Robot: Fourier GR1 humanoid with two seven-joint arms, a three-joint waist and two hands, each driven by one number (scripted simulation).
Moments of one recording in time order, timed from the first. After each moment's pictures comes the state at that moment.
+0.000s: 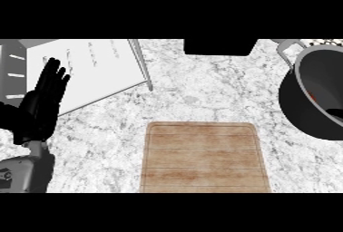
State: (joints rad) left arm -0.23 0.19 0.12 -1.62 0.07 0.10 0.23; right arm -0.54 -0.65 -0.44 -0.63 0.23 0.40 -0.64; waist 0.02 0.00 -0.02
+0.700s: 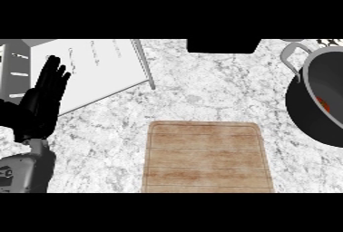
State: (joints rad) left arm -0.24 0.19 0.13 -1.62 0.07 0.11 0.23; right arm -0.56 -0.91 -0.53 -0.34 0.14 0.57 -0.66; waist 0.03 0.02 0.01
